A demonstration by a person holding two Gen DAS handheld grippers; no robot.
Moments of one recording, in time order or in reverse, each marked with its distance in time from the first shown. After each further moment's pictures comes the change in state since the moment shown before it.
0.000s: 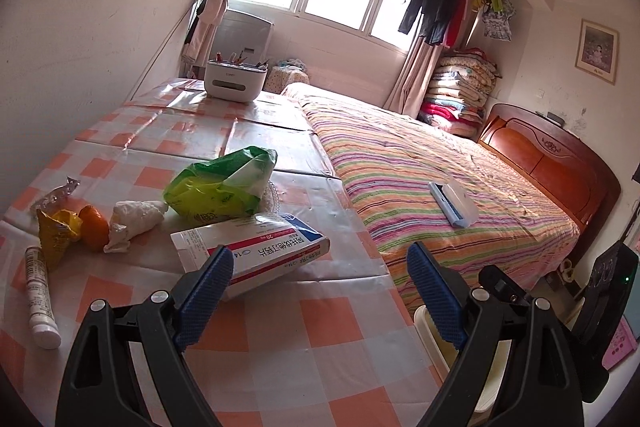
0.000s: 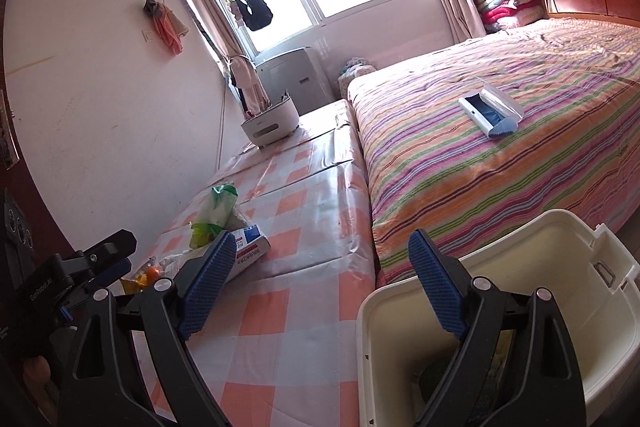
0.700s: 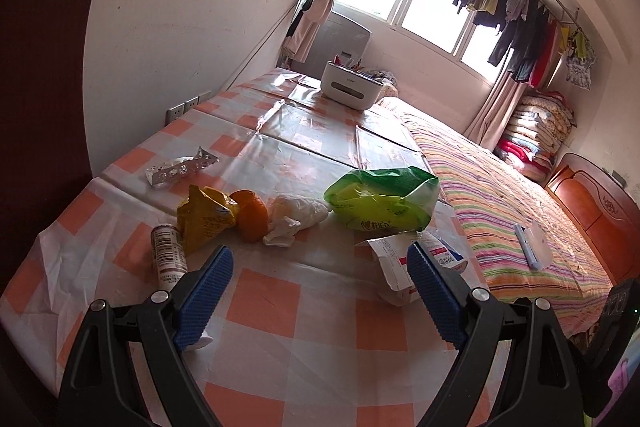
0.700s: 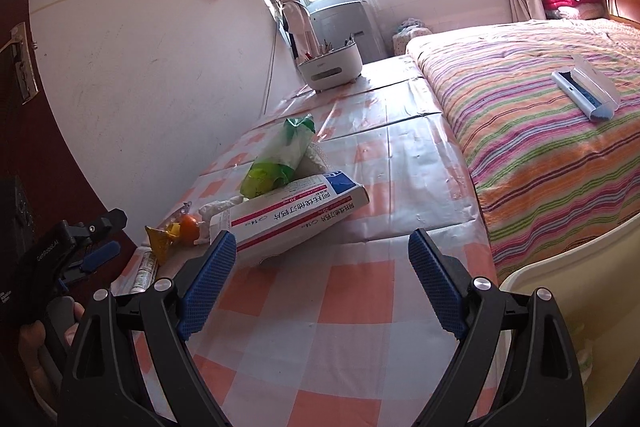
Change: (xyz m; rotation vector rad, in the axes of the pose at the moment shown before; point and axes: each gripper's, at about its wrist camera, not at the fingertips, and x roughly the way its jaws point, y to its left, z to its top) left arm -0.038 0.133 -0.004 -0.213 -0.016 0.248; right arm 0.068 0.076 -0.027 -0.118 0.183 0.135
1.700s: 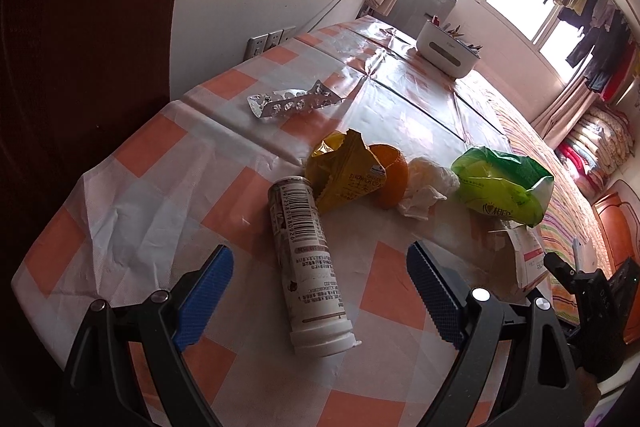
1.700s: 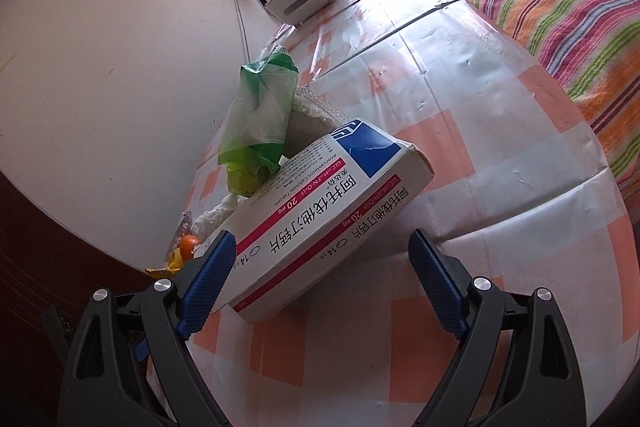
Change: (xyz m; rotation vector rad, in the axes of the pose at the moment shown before) left arm 0.041 0.083 -0.007 -0.172 0.211 0.183; right arm 0.113 -0.012 0.017 0.336 0.234 0.058
